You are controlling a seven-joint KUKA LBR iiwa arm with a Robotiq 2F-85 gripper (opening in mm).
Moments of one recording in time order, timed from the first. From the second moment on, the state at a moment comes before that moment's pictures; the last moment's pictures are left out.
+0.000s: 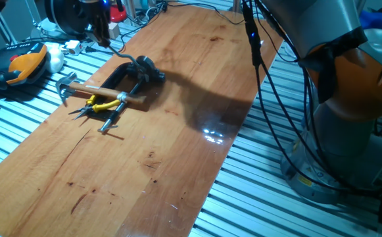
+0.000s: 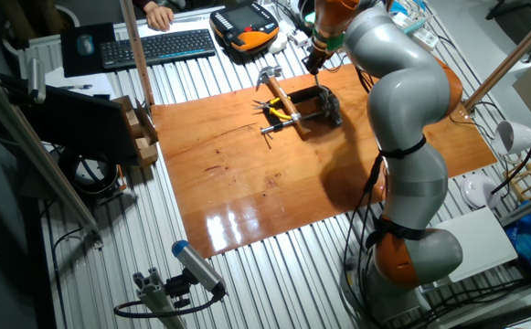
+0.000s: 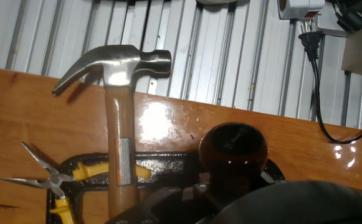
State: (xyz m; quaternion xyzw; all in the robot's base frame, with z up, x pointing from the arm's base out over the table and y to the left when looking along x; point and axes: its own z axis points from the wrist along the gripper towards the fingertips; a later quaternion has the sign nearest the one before) arm 0.741 -0.060 0.200 -0.11 0.99 -0.05 0.06
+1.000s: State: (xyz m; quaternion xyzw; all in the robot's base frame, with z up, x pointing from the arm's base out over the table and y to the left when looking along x) arm 0.729 -0.061 0.207 -0.12 0.99 -0.04 0.06
